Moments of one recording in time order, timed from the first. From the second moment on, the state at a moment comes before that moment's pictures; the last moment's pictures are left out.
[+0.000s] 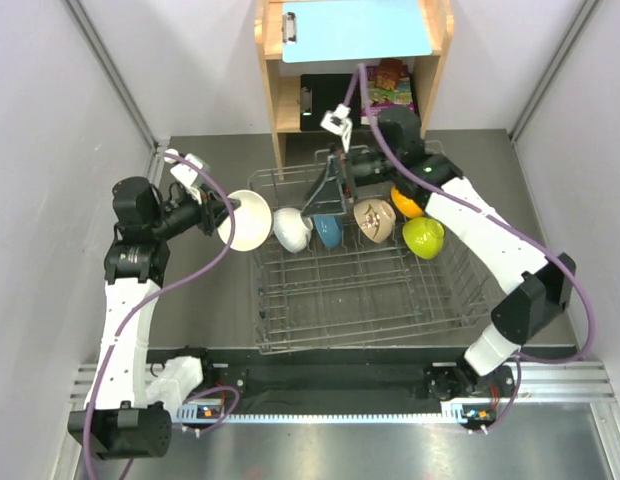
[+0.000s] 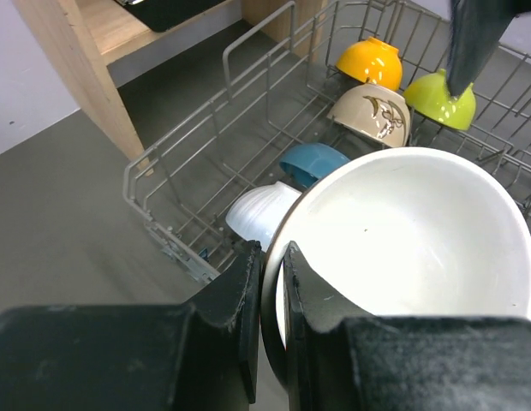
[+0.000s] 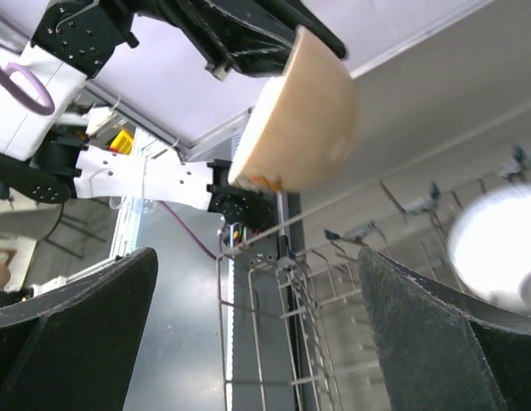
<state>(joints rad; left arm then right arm) 0.06 0.95 1.07 -0.37 0.84 0.16 0.58 1.59 1.65 -0.39 -1.05 0.33</state>
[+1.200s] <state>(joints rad) 0.01 0.94 1.00 -0.32 0.83 0.07 0.72 1.93 1.85 -0.38 -1.19 0.41</state>
